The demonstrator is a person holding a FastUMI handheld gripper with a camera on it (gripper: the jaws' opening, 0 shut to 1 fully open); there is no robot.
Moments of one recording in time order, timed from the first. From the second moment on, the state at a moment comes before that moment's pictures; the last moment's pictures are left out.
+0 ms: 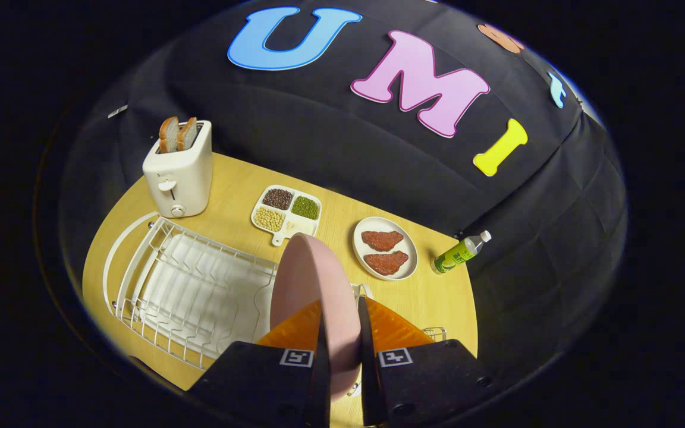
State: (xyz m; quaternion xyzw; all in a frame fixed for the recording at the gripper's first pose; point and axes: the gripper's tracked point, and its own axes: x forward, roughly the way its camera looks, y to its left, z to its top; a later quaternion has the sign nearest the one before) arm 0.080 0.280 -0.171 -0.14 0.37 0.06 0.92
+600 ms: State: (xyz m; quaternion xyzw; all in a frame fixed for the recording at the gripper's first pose) arm 0.050 0.217 -0.123 -0.05 0.33 0.09 0.94
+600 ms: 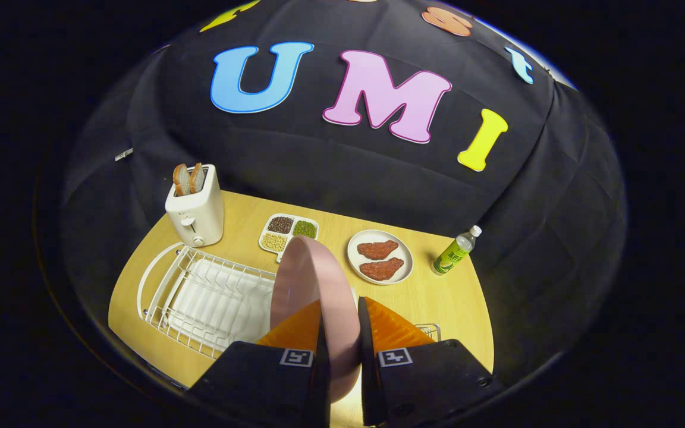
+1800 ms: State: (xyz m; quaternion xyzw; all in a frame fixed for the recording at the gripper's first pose) arm -0.144 0.115 -0.261 0.22 0.50 0.11 0.83
